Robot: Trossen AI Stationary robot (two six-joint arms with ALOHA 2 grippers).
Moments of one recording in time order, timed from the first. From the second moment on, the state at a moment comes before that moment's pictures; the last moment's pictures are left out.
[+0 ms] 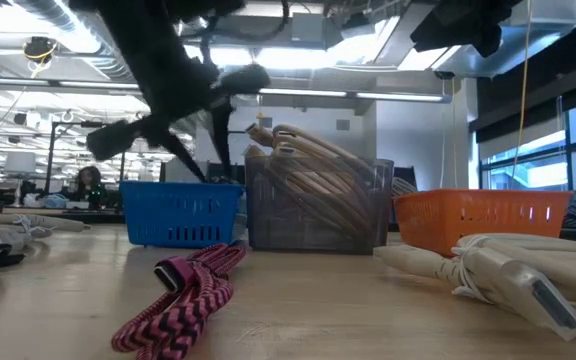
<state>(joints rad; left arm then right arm) -0.23 1.65 1.02 -0.56 -0.58 1.02 0.30 0.98 0.86 -0.49 0.66 0.48</state>
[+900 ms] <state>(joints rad) -0.27 1.02 1.02 -1.16 -0.46 -0.97 0.30 0.98 0.86 -0.52 0.66 0.46</state>
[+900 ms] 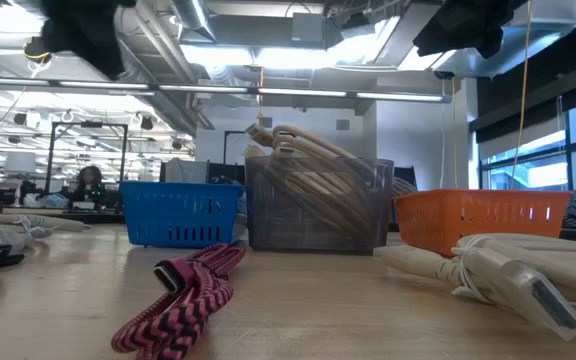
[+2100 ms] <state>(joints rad) -0.63 1.40 1.02 -1.06 -0.22 -1.18 0.30 0.98 0.86 -0.51 0.61 0.58</state>
